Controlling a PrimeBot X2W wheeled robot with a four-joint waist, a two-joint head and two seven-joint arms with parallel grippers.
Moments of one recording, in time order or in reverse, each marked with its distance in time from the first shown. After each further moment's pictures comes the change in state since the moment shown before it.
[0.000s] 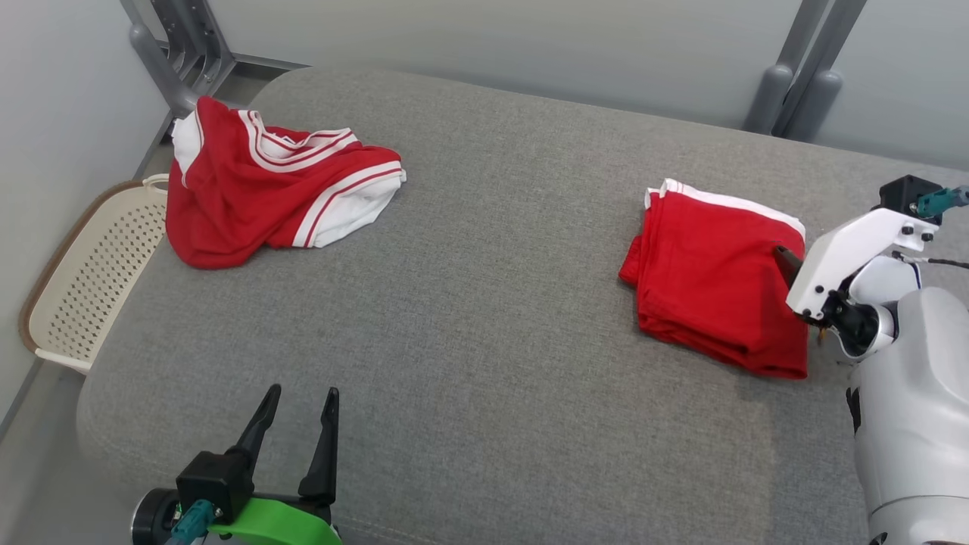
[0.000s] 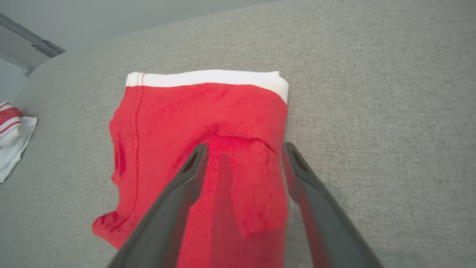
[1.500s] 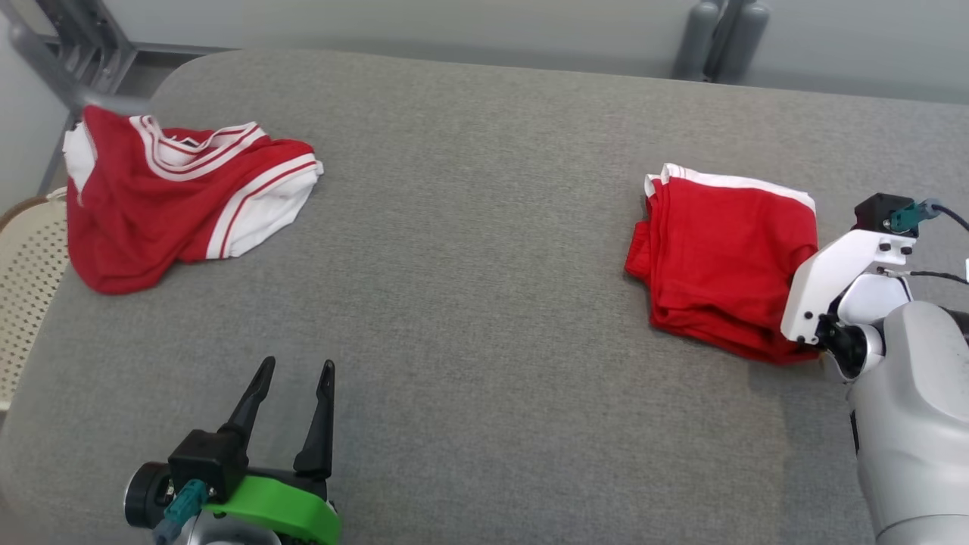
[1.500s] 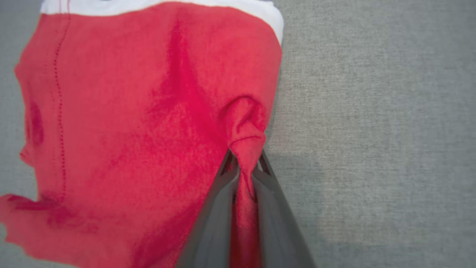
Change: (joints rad) left arm -0.041 0.004 0.003 -0.015 0.004 0.003 -0.003; right arm 0.051 -0.002 0.048 -0.008 -0.082 0.001 0.013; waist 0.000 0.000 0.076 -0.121
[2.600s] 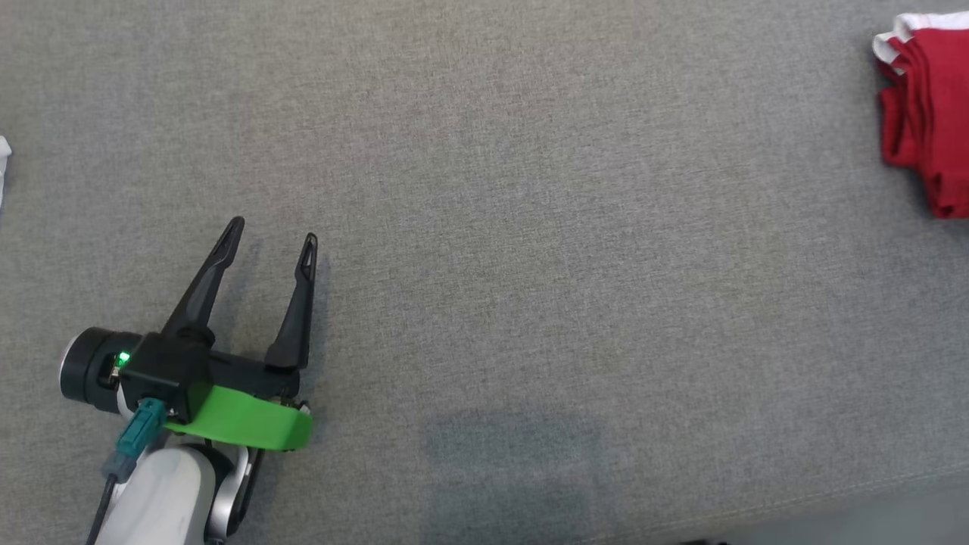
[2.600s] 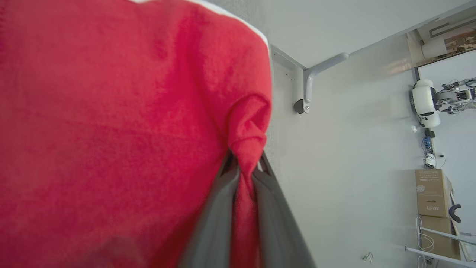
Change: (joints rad) left arm -0.173 0.092 0.000 -0.211 0.088 -0.001 0.049; right arm -0.134 -0.554 0.347 -0.054 -0.049 0.000 -0.182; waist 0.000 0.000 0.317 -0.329
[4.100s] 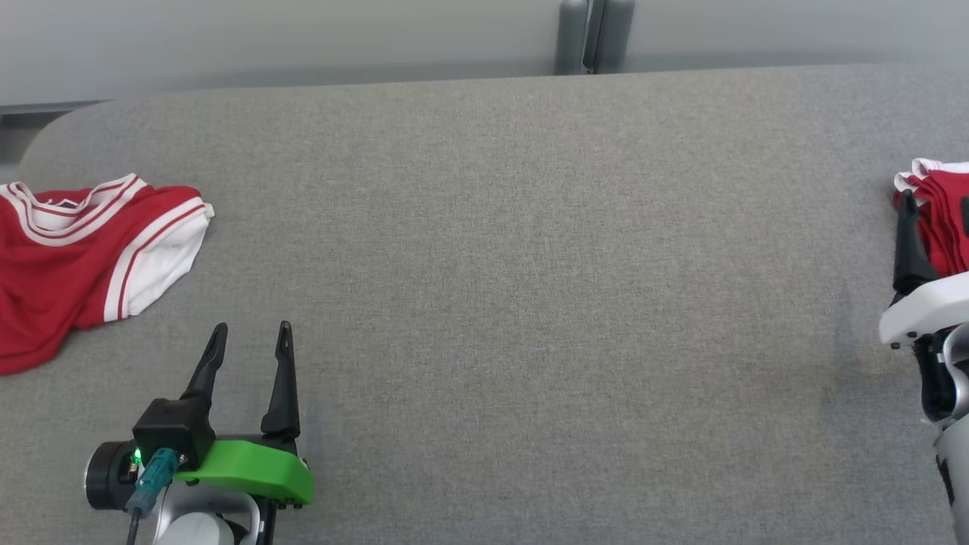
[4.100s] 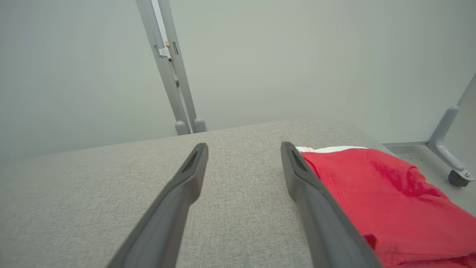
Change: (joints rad) left arm 0.124 -0.076 0.037 0.161 -0.085 0.109 -0.010; right arm 0.277 0.281 -0.125 -0.034 0.366 0.000 -0.581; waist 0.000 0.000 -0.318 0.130
